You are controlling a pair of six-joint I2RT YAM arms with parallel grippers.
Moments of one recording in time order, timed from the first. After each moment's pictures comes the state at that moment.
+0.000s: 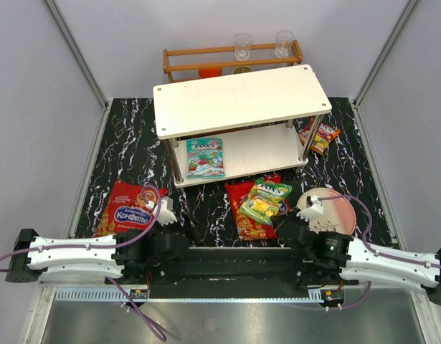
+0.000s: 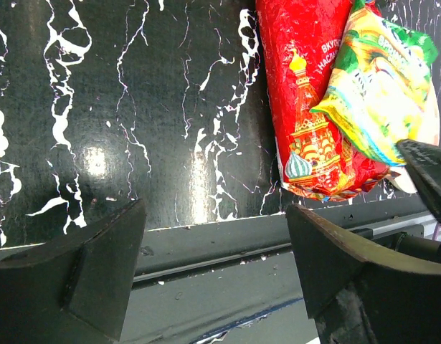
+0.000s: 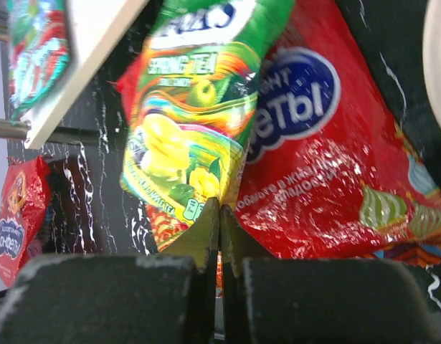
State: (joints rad) left arm -1.45 0.67 0.43 -0.63 -0.75 -1.46; right arm 1.23 0.62 0.28 -0.45 0.77 1.48
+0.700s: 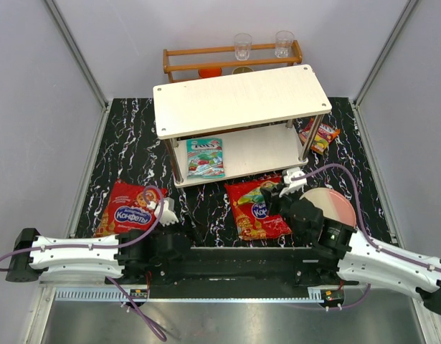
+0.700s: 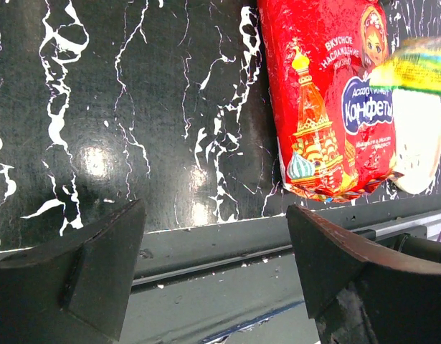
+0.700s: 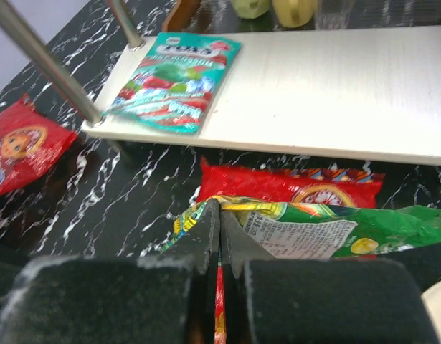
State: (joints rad) left arm -1.45 0.69 0.41 -0.60 -0.75 -1.46; right arm 1.14 0.67 0.48 -0.03 0.66 0.36
